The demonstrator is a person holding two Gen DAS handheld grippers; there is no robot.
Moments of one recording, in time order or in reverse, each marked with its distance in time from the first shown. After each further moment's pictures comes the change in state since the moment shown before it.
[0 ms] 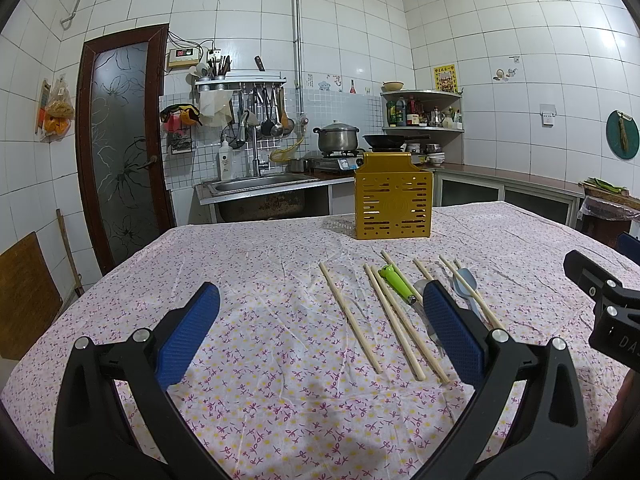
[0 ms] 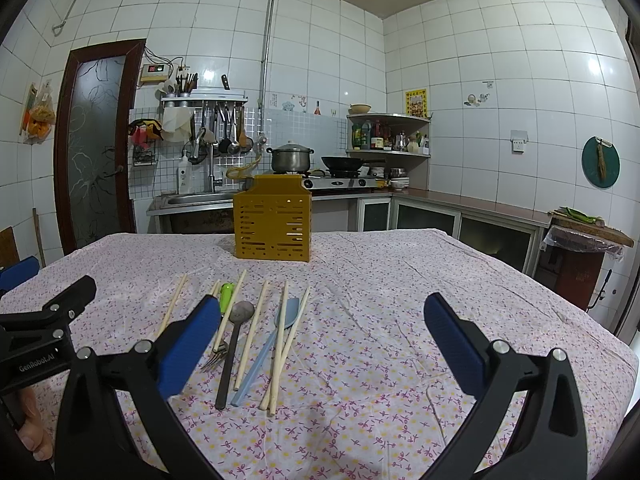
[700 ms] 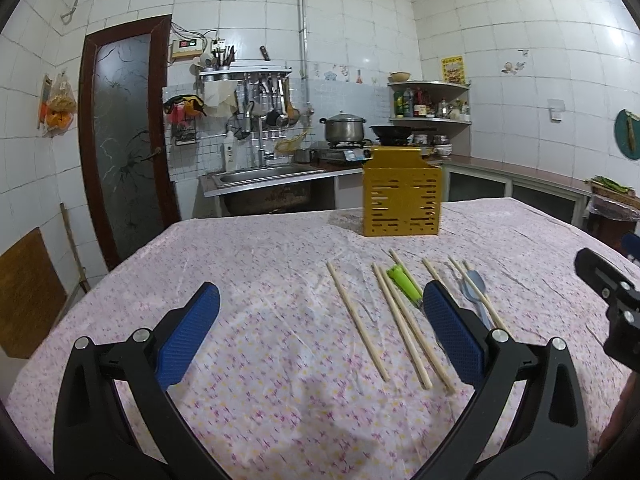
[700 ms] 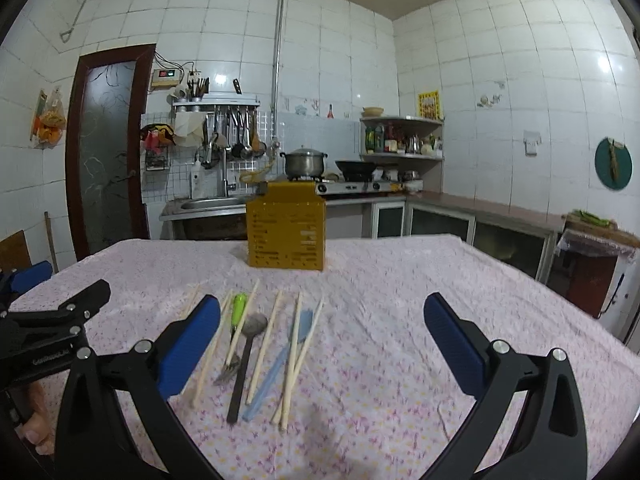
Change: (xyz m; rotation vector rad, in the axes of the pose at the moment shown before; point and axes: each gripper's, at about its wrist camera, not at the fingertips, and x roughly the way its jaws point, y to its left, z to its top) left arm 0.014 0.008 0.017 -0.008 0.050 0.038; right arm 0.010 0.003 0.017 -0.010 -0.017 0.054
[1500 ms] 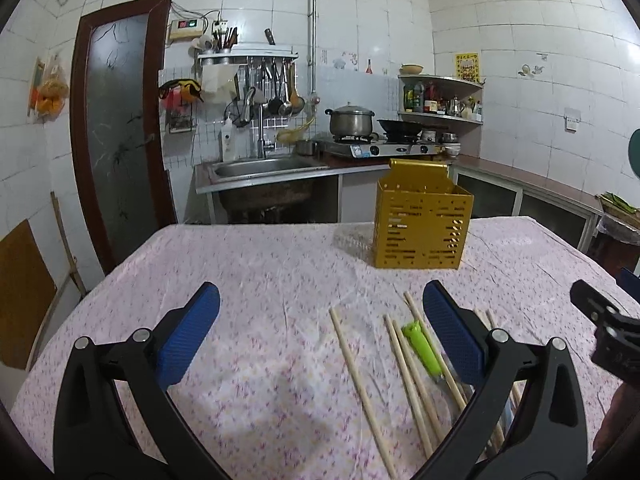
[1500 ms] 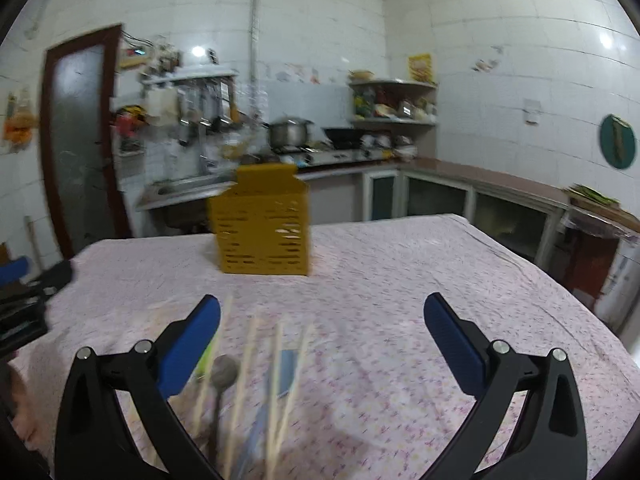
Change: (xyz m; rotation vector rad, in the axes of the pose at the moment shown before) left arm 0.089 0.003 0.066 -0.044 0.049 -0.016; right arm 0.121 -0.014 0.034 0.070 0.160 -0.060
